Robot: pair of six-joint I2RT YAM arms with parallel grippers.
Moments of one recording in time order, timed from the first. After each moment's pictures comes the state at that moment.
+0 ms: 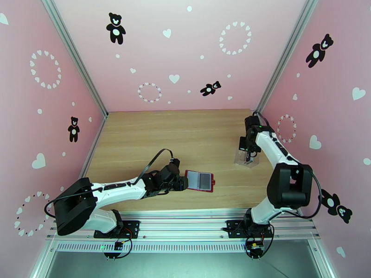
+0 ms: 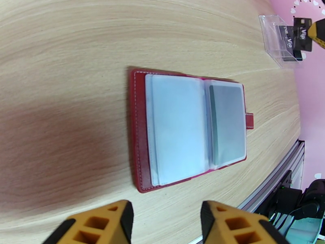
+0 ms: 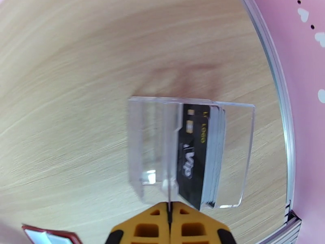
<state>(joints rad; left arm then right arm) -0.99 1.42 0.69 -0.11 0.02 -0.92 -0.02 1.57 1.29 -0.92 0.15 0.22</state>
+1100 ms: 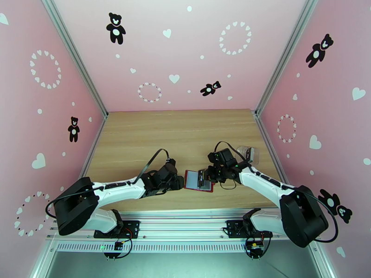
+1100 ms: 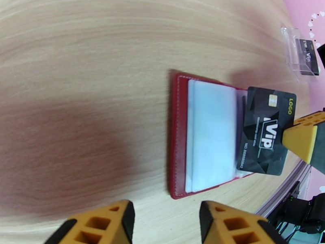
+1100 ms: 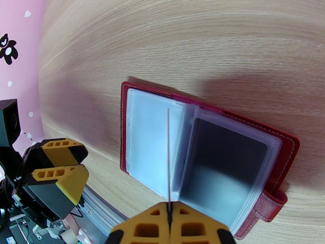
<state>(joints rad) -0.95 1.45 0.66 -0.12 0.00 -0.94 0.46 1.30 0.63 -0.39 -0.48 0.61</state>
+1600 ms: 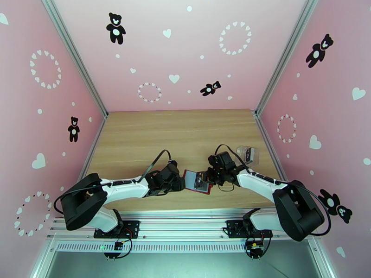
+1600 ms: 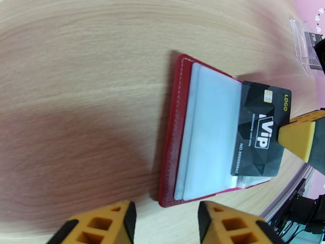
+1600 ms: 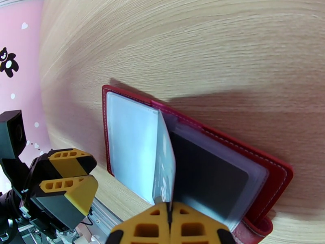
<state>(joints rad) -0.95 1.51 0.67 -0.10 0.02 -0.93 0.46 1.35 0.55 -0.26 -0.51 0.70</state>
